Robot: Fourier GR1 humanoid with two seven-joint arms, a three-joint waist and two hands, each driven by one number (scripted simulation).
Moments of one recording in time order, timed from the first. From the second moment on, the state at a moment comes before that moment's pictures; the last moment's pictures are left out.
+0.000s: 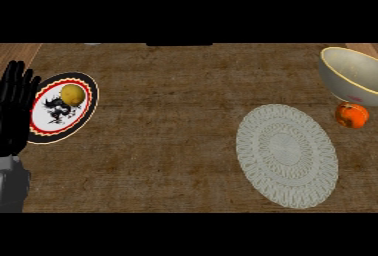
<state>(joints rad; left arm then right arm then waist) -0.23 0.30 0.26 -1.50 0.15 0.00 -0.04 -0.42 -1.18 -0.51 -0.52 0.71 0.23 -0.87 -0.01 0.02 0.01</state>
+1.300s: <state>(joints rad) -0.31 0.27 0.19 -1.48 0.12 0.00 -0.01 -0.81 -1.15 -0.32 -0.38 0.66 0.46 -0.77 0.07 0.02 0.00</state>
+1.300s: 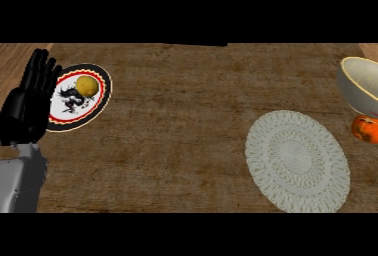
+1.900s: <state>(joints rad) -0.31 0.28 0.21 -1.48 0.12 0.00 -0.01 -0.88 -0.92 -0.21 -0.27 0.76 0.29 -0.73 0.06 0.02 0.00</state>
